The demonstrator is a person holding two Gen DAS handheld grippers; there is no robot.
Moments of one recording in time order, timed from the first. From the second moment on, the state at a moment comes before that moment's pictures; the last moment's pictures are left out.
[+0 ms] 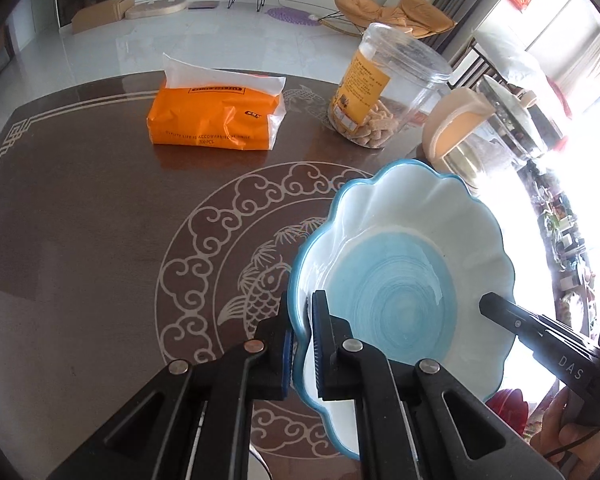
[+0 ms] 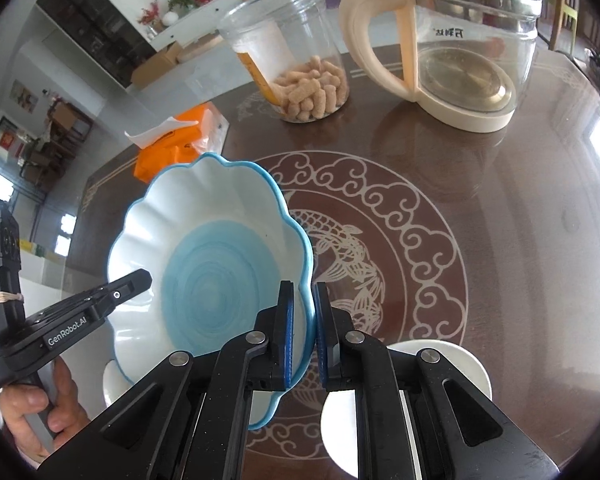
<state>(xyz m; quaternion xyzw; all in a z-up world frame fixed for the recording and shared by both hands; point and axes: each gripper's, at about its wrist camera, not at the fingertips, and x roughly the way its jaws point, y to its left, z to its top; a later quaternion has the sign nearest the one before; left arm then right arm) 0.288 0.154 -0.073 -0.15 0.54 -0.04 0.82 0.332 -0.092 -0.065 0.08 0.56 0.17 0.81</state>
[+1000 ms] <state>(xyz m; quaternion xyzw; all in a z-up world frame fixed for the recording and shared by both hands) 0.053 0.123 -0.156 -0.15 0.54 -0.02 0.82 0.088 -0.106 -0.113 0.05 0.58 0.17 0.80</state>
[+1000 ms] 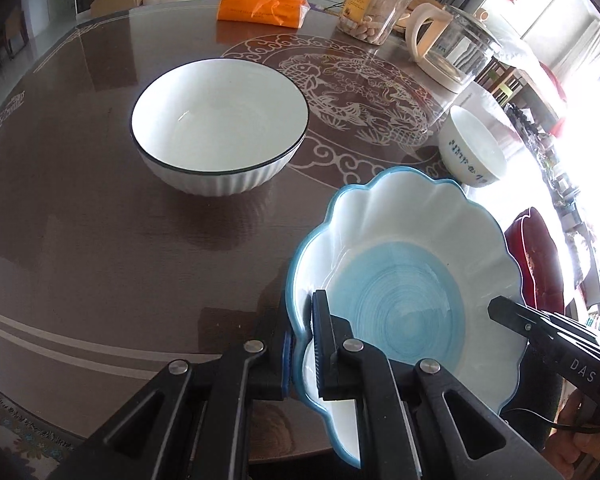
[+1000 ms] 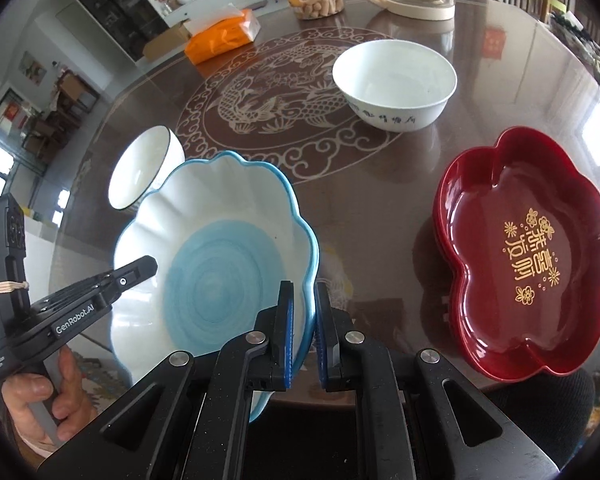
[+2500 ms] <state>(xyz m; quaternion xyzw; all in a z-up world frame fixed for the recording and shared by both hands) -0.020 0.096 -0.035 0.00 0.39 0.04 0.92 -0.017 -0.087 -0.025 -0.04 0.36 0.10 0.93</state>
